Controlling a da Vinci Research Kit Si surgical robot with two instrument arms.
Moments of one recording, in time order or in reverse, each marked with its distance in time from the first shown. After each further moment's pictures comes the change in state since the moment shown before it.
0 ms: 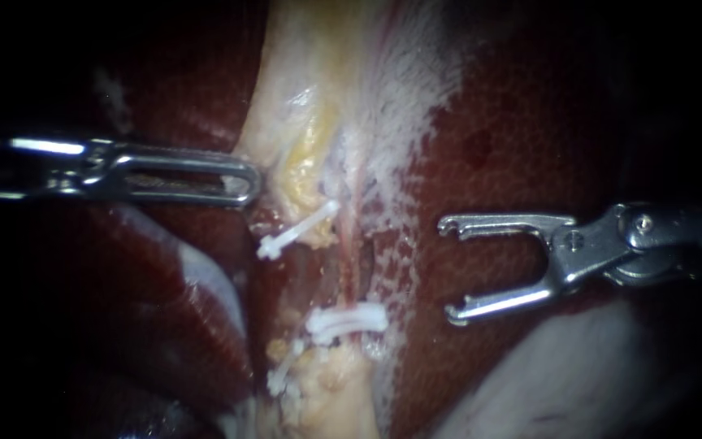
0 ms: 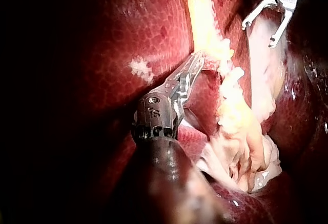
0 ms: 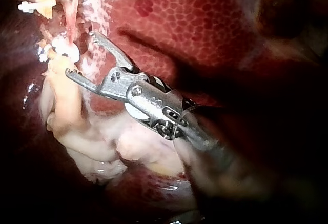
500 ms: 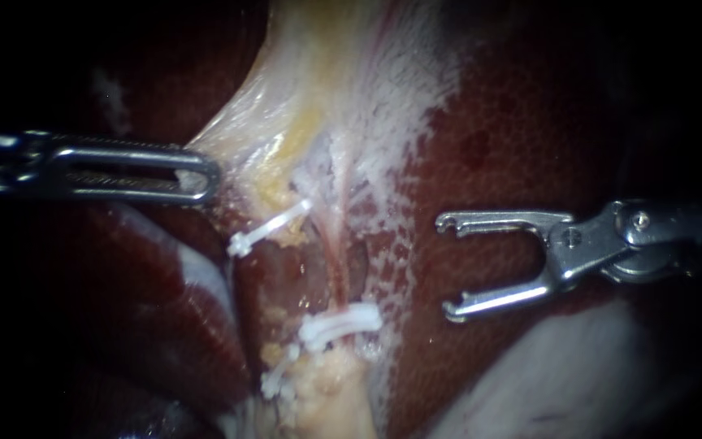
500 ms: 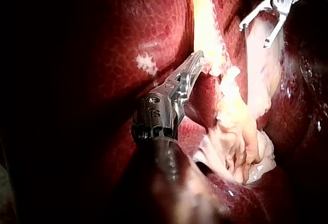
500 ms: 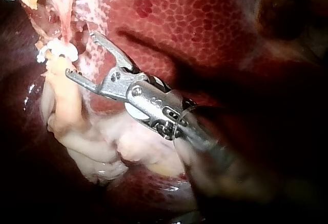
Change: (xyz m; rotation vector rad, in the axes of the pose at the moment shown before) right arm 0.000 0.000 0.000 -0.002 0.000 0.001; left arm -0.002 -0.001 -0.006 0.002 -0.047 -0.014
